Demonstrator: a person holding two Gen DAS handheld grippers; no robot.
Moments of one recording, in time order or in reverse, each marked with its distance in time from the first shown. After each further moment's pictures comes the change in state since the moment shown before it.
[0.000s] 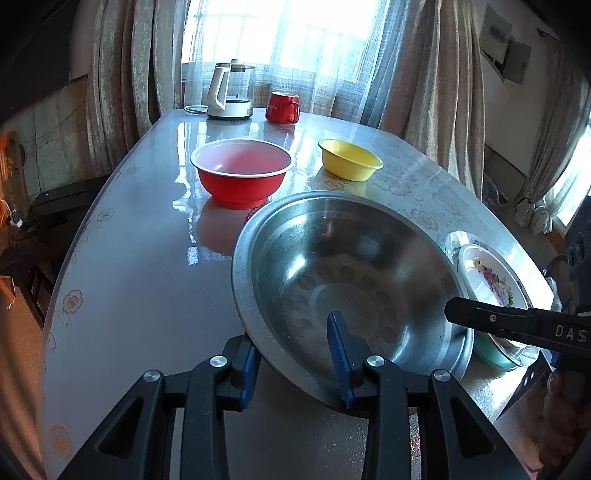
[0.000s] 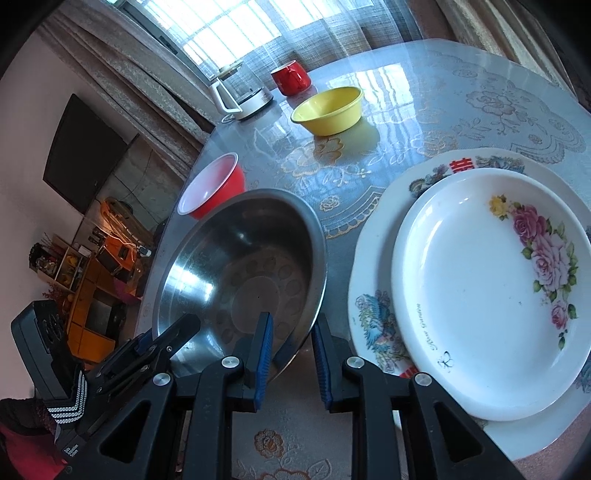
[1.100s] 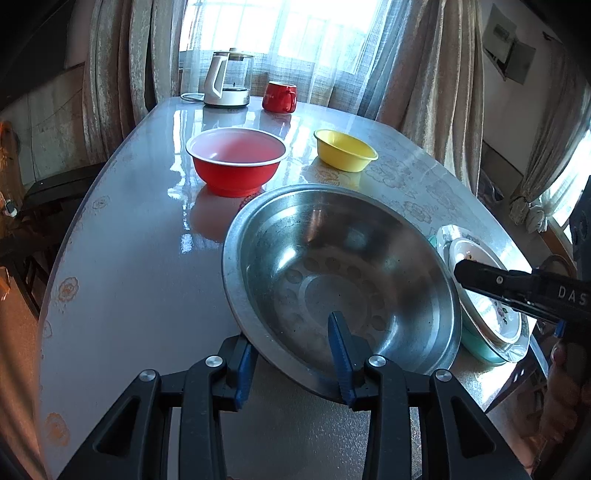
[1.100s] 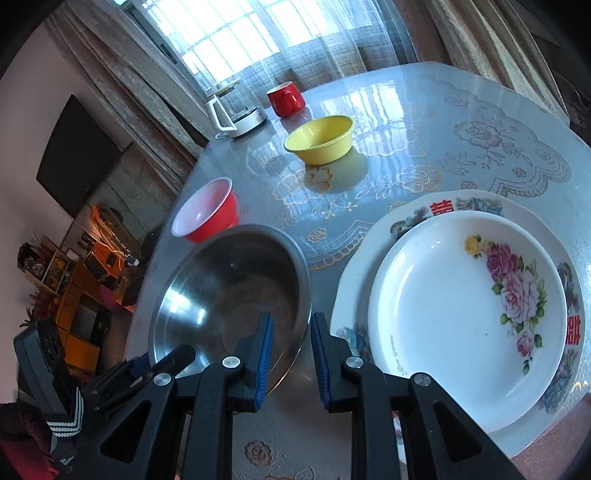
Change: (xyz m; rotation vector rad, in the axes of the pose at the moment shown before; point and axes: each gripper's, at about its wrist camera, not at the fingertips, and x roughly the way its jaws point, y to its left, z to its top) left arm -0.004 -0.002 -0.002 -0.018 0.051 -0.029; right arm -0.019 0.003 0.016 -0.026 -0.061 -0.061
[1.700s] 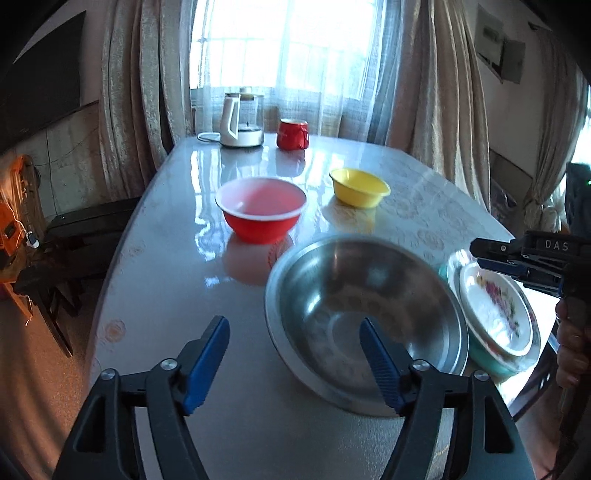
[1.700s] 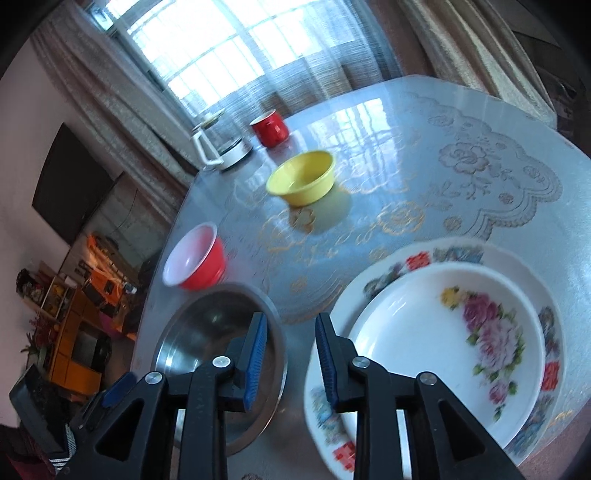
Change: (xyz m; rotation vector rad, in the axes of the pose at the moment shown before) left arm -0.030 0.006 0.016 0.058 -0.134 0.096; right arm -0.010 -0.020 0.036 0.054 -0.081 -0.019
